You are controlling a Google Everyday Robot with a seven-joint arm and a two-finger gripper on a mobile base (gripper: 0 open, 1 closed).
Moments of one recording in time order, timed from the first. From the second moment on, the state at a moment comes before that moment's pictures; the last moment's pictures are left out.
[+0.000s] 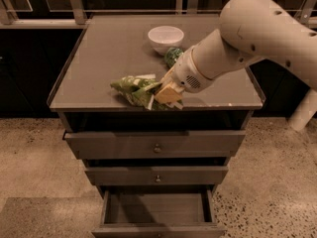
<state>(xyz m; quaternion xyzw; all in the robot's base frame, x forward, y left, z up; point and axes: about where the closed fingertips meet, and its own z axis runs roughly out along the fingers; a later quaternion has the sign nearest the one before) 0.553 -0.021 0.872 -0.56 0.74 0.17 0.32</state>
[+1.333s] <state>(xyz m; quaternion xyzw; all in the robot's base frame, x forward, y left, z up) 0.444 -0.092 0.880 -0.46 0.81 0.18 0.31</state>
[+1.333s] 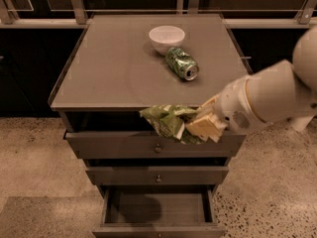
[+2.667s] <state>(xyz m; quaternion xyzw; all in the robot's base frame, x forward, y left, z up) 0.378 -0.129 0.670 -0.26 0.88 0.24 0.32</state>
